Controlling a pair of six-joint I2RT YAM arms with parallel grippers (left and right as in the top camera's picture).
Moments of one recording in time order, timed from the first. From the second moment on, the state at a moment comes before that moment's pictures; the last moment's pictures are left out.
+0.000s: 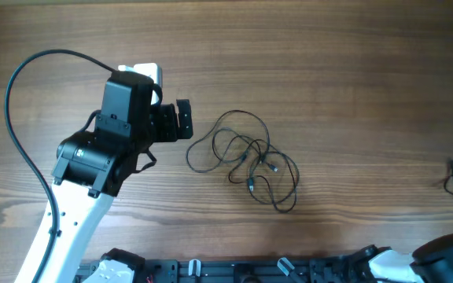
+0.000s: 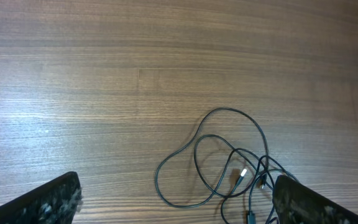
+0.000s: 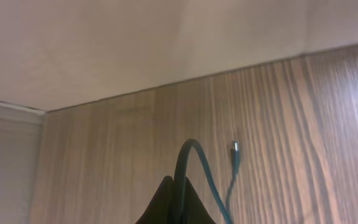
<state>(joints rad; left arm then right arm) -0.34 1.18 1.24 -0.91 -0.05 -0.34 -1.08 1.53 1.37 -0.60 -0.01 0.68</state>
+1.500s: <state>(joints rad) -0.34 1.18 1.24 -0.91 -0.05 -0.34 -1.17 1.71 1.37 -0.38 -0.52 0.35</state>
